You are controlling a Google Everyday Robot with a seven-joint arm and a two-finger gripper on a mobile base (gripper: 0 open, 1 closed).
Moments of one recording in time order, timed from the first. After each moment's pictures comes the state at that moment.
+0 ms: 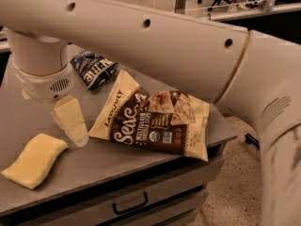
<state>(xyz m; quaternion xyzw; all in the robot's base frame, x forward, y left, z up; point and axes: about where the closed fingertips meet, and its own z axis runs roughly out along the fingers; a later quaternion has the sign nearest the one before) 0.446 0.203 0.888 -0.94 0.33 0.03 0.10</state>
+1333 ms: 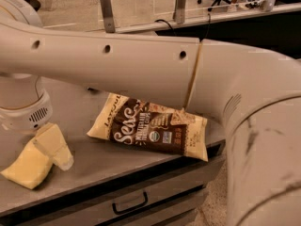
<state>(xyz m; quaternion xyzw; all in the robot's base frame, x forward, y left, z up) 0.411 0.248 0.840 -0.96 0.26 0.04 0.07</state>
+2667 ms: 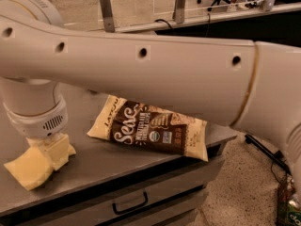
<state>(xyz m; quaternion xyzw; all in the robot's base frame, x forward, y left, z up) 0.389 0.215 0.850 -0.95 0.30 0.04 0.09</state>
